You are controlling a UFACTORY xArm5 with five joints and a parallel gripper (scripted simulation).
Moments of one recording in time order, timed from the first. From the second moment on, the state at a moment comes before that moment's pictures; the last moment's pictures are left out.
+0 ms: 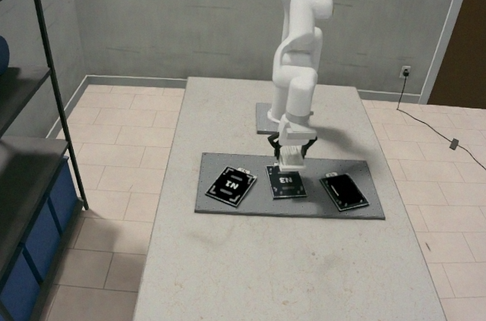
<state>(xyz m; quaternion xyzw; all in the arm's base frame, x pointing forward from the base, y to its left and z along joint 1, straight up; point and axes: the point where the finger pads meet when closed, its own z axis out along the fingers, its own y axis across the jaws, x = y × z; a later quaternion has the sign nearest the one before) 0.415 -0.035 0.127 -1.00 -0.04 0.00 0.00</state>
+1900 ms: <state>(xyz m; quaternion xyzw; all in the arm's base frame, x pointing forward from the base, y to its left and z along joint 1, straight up) 0.415 -0.034 0.074 -1.00 -0.04 0.00 0.00</state>
